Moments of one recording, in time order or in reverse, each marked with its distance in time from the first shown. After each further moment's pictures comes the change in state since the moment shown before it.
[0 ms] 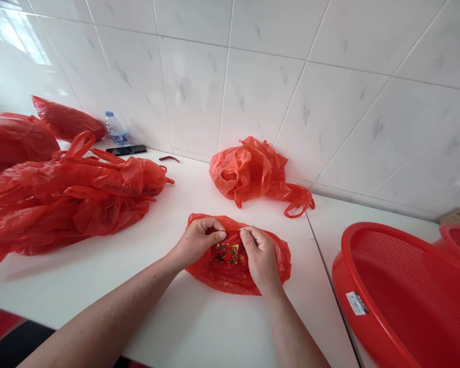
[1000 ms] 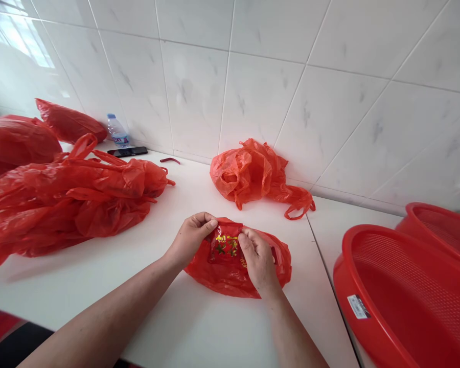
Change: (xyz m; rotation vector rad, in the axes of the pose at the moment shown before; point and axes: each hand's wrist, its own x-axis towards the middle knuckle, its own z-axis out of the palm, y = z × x) left_hand 0.004 -0.005 -0.004 -0.264 0.205 -0.090; right_hand 0.000 -0.006 0.000 0.026 -0.080 0.000
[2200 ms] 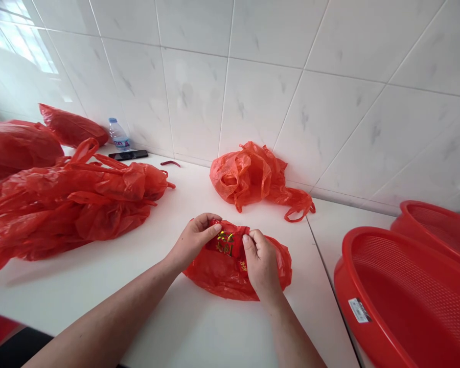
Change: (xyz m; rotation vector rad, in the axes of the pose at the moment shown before) left_hand -0.002 0.006 0.000 0.025 -0.048 0.001; right_hand 0.001 0.010 -0.002 -0.161 0.154 -0.018
